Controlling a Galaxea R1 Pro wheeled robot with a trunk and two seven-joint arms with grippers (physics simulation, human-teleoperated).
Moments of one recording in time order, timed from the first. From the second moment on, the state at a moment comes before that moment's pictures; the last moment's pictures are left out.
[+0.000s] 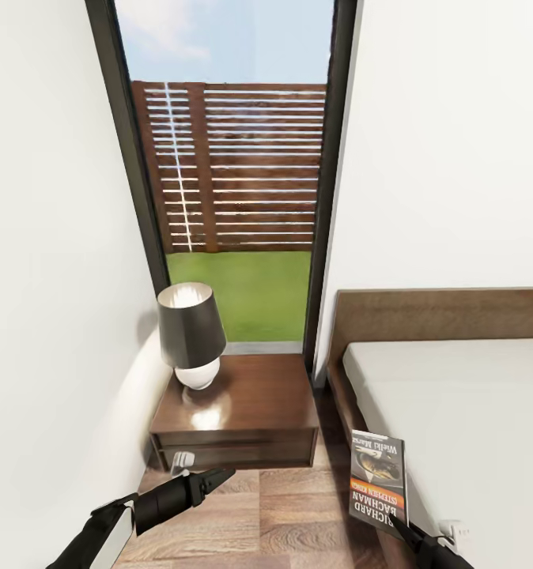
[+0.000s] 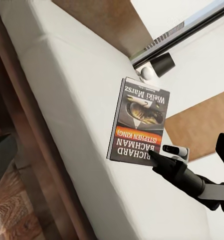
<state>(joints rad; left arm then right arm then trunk) -0.34 0.10 -0.05 -0.79 0.47 0.36 -1.04 -0.46 -0.31 -0.22 0.07 -0.44 -0.44 1.17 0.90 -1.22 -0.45</state>
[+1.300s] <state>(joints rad) -0.34 0.10 -0.05 -0.79 0.47 0.36 -1.04 -0.46 -0.31 -0.22 0.07 -0.44 -0.44 1.17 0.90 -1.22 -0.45</state>
